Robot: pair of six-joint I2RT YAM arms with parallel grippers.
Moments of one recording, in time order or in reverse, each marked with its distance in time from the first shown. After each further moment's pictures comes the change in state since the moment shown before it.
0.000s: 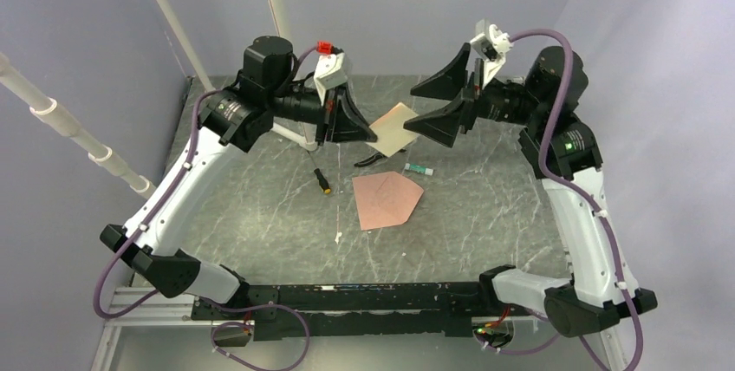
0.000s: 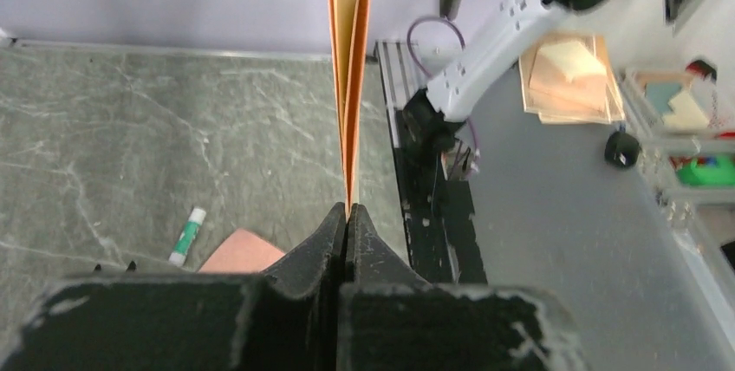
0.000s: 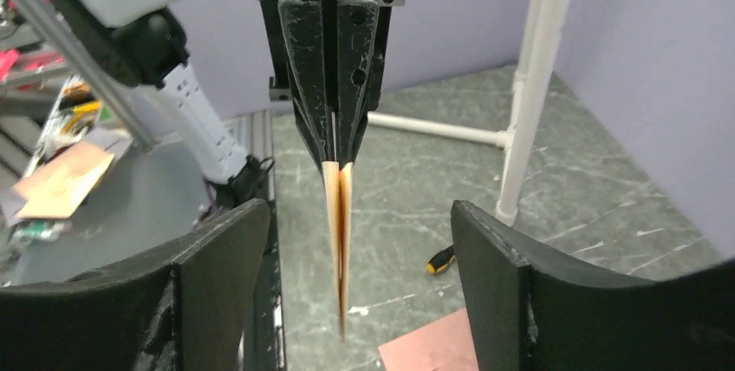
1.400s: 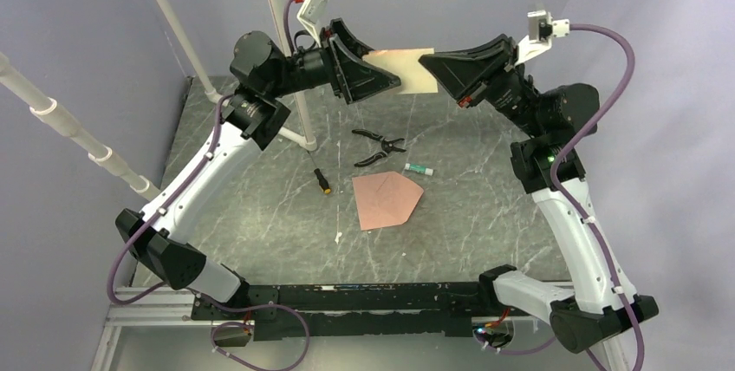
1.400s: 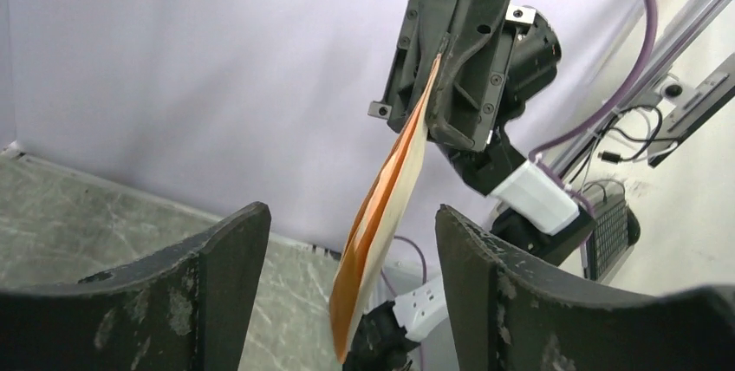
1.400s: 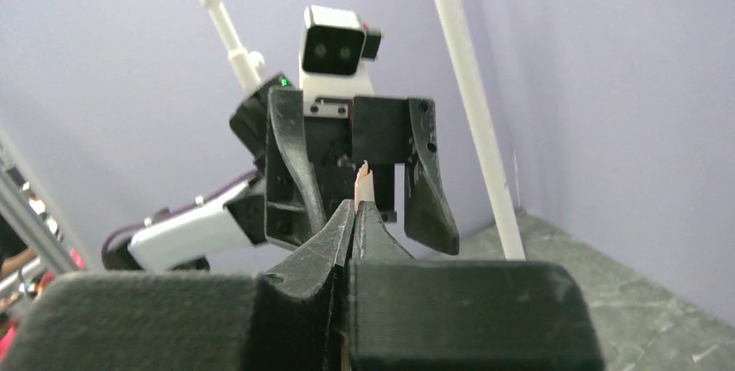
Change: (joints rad) left arm 0.000 0.044 -0.084 0.790 -0.240 -0.787; right arm 0.015 -0.058 -0.202 0.643 0.316 0.550
